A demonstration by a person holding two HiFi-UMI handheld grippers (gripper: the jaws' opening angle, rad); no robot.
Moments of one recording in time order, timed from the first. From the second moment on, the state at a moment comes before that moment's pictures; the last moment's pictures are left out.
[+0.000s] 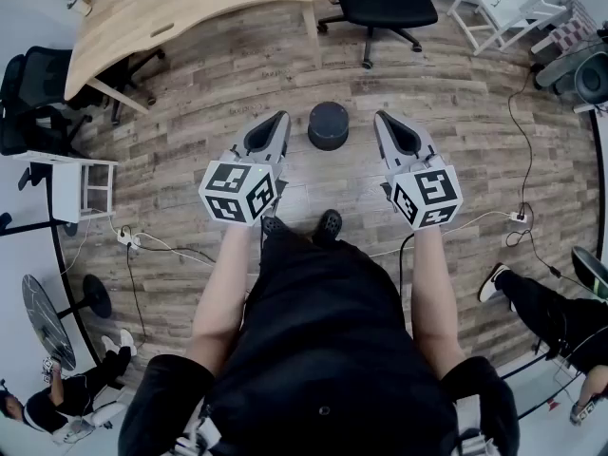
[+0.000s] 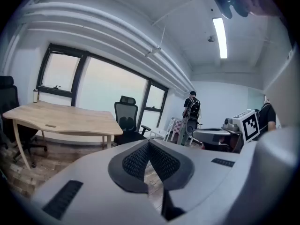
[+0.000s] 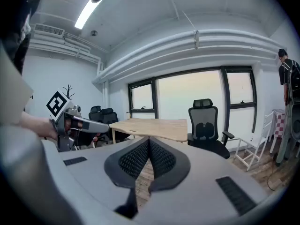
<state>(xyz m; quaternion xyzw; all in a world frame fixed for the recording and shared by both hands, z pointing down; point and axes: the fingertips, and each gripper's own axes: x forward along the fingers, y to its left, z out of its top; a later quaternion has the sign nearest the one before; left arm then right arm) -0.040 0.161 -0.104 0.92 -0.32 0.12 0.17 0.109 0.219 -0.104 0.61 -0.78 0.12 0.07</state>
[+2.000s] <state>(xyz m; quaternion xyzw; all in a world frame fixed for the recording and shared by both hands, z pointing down) -0.065 0.125 -0.046 0.90 -0.33 0.16 0.22 0.102 0.187 -0.029 0.60 -0.76 0.23 0.10</state>
